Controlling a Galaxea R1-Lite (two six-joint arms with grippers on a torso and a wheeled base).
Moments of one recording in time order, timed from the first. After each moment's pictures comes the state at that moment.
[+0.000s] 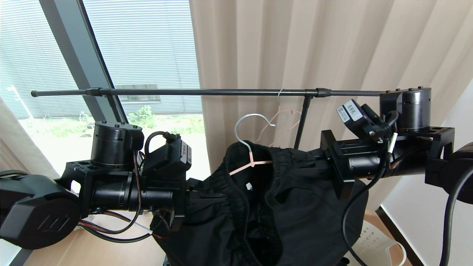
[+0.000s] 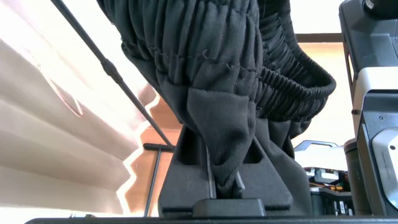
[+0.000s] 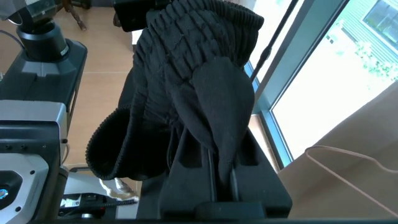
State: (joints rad) left arm -0.46 1.68 -0.75 -0.44 -0.81 0.60; right arm 0.42 1.69 -0.96 -0.32 0.96 -0.44
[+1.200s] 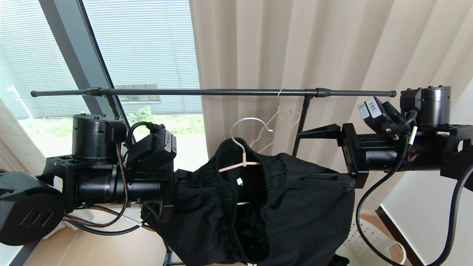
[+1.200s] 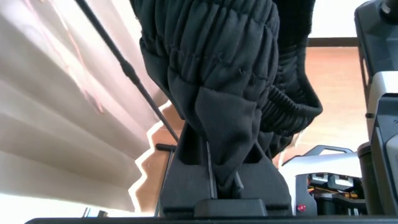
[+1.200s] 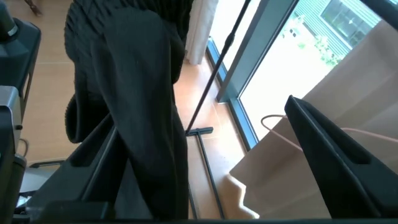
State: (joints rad) left arm -0.38 1.64 -0.75 -0.44 -0.82 0.58; right arm 0.27 1.67 -0.95 -0.29 0.95 -0.56
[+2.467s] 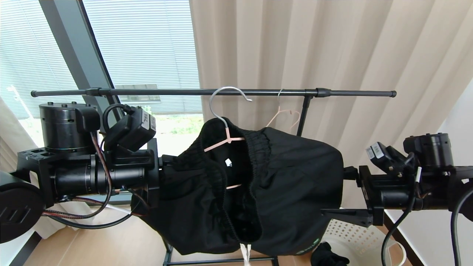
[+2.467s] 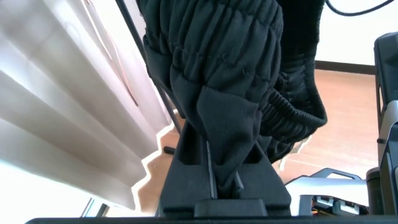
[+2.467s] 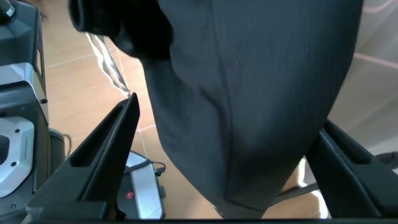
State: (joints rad) left arm -0.32 1.59 -0.75 -0.50 -0.82 0.47; right arm 0.11 1.71 -0.68 -0.32 0.99 -0.56
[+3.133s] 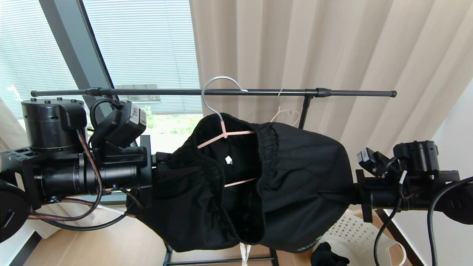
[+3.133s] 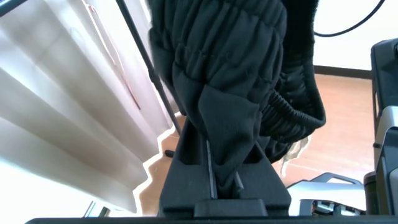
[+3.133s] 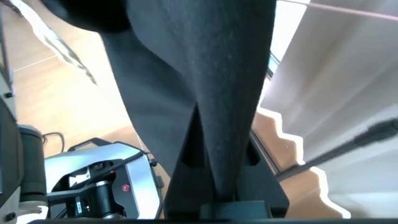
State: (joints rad) left arm -0.32 1.54 -0.74 -0.50 -0.82 0.44; right arm 0.05 1.82 -0.67 -0.41 0.93 -0.56
